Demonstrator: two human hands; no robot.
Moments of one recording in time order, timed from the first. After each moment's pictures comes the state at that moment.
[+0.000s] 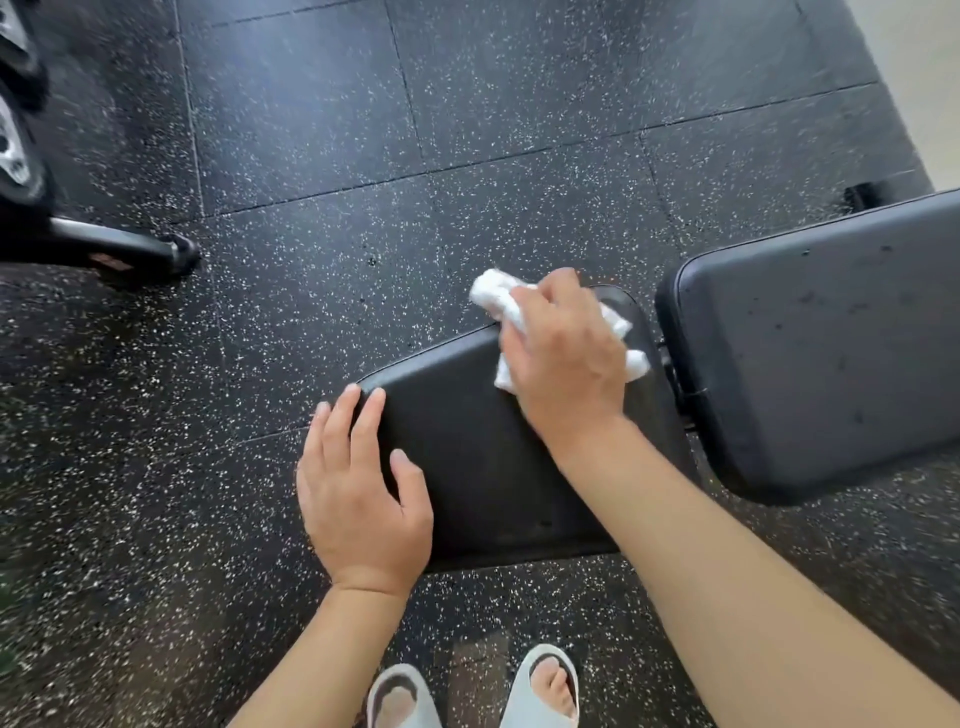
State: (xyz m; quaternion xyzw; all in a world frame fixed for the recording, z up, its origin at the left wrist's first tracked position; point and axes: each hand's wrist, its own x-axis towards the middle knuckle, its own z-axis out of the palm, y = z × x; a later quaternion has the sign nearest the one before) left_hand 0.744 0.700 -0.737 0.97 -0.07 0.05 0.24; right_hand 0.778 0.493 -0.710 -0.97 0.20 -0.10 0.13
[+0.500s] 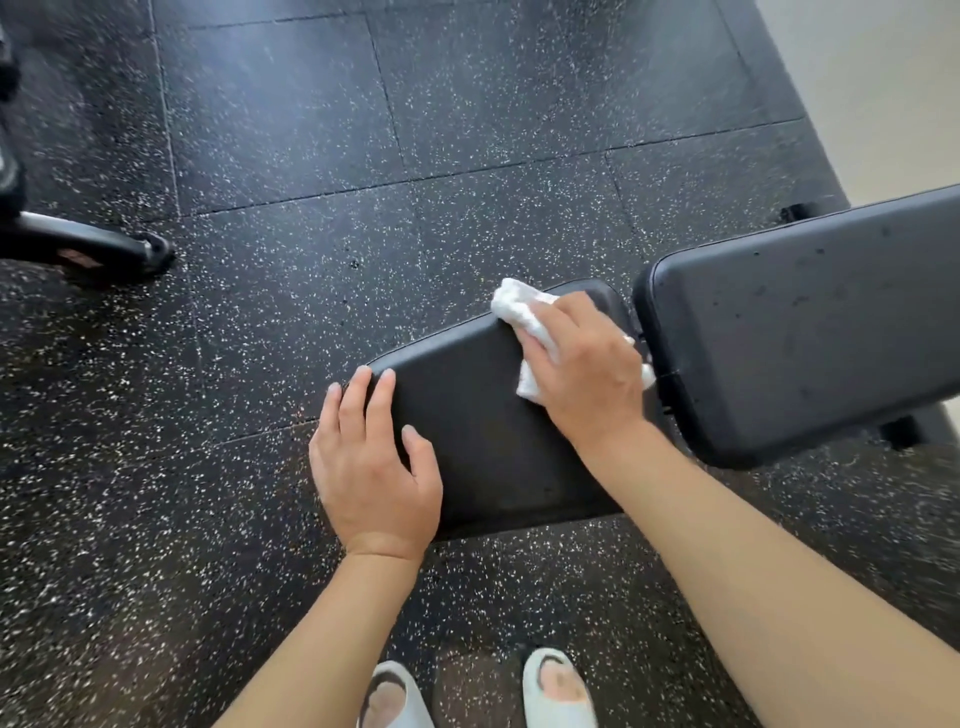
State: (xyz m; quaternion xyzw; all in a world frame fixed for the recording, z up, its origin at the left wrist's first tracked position) left_hand 0.744 0.705 -0.737 0.97 -0.08 0.03 0.25; right_hand 0.742 0.490 -0.701 -0.96 0.20 -0.13 0.12
